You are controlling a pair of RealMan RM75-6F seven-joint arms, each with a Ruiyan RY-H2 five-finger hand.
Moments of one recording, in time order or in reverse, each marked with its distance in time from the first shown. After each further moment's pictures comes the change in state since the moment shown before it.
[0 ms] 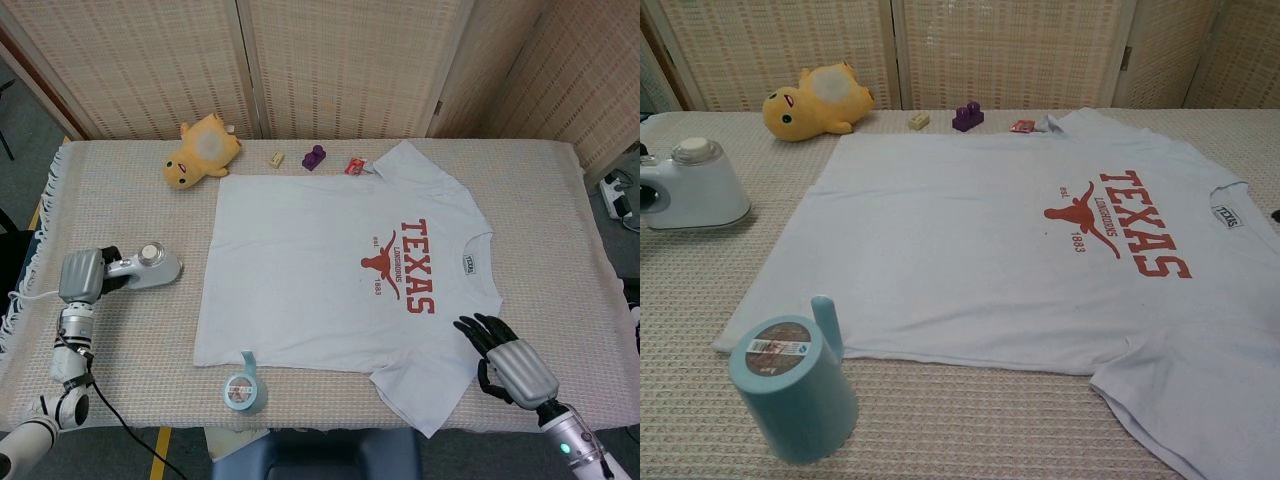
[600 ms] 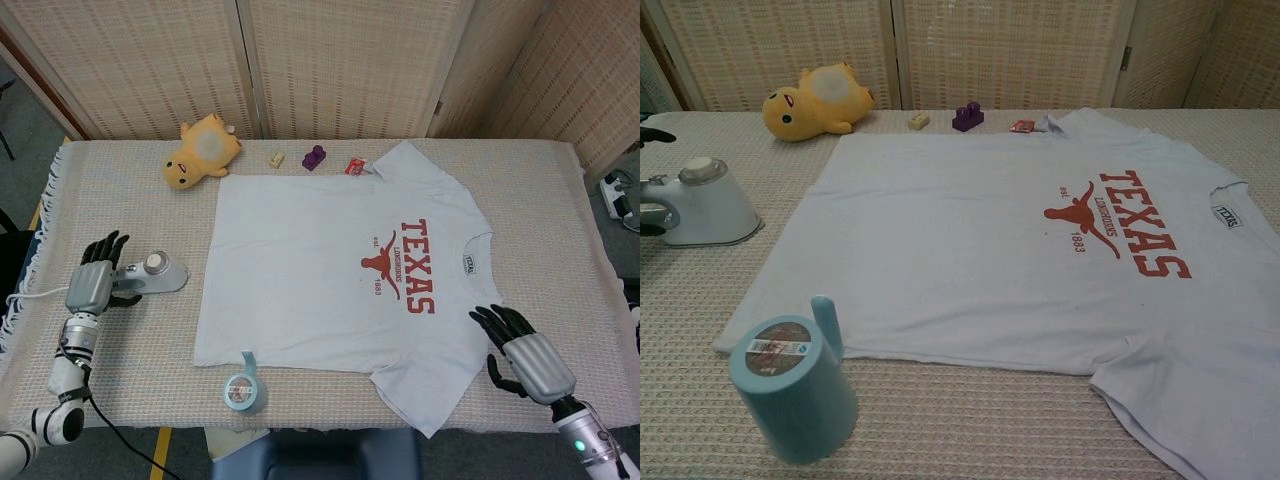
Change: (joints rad) left arm 0.060 0.205 0.000 -0.440 -0.052 -0.018 0.218; right arm -0.023 0.043 0.030 -0.001 0.015 0.038 0.028
